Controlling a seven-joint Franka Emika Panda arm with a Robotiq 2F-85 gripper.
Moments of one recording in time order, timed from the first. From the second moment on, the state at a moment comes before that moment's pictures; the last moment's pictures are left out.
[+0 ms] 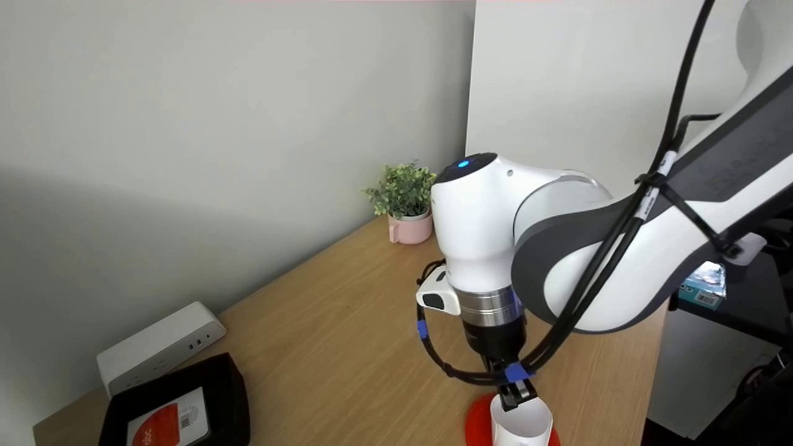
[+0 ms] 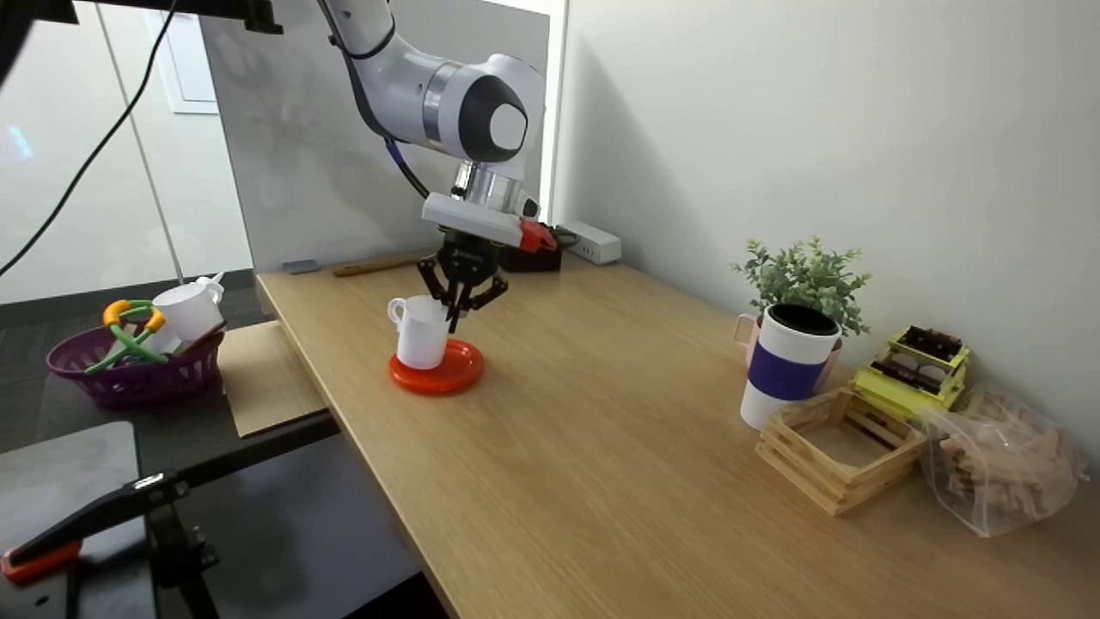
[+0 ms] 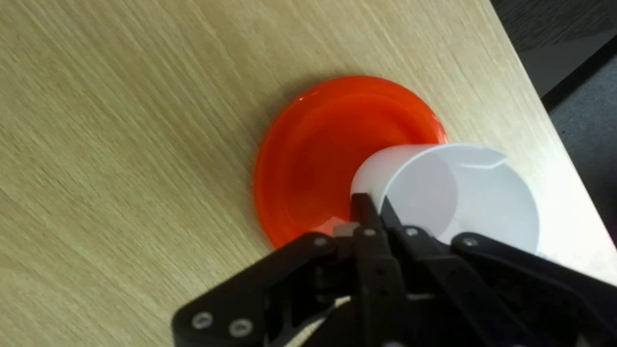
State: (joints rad) arm 0.15 0.72 0.24 -1.77 -0.08 2.22 -0.52
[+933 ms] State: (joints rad) arm 0.22 0.52 0.22 -1.89 -0.20 2.24 -0.26
